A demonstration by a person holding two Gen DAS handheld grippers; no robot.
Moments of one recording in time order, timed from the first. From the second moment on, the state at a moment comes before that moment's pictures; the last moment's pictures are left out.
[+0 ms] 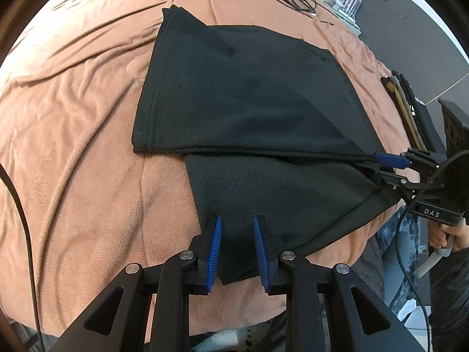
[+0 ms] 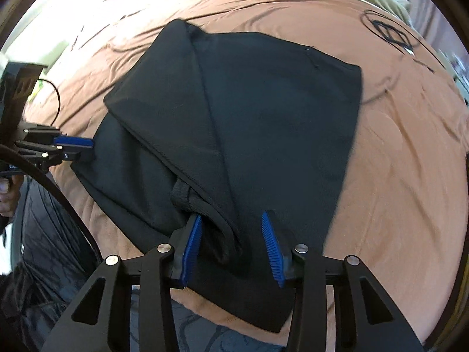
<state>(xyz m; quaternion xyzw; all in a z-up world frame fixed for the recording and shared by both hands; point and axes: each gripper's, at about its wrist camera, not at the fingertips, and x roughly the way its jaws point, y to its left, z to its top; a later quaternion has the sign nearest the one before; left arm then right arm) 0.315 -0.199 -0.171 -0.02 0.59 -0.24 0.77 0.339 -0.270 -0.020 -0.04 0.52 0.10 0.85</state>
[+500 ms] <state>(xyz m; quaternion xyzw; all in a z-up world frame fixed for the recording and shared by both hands) 0.315 -0.198 -0.168 -0.01 0.59 -0.25 0.77 0.353 -0.304 -0.016 0.09 0.51 0.16 0.84</state>
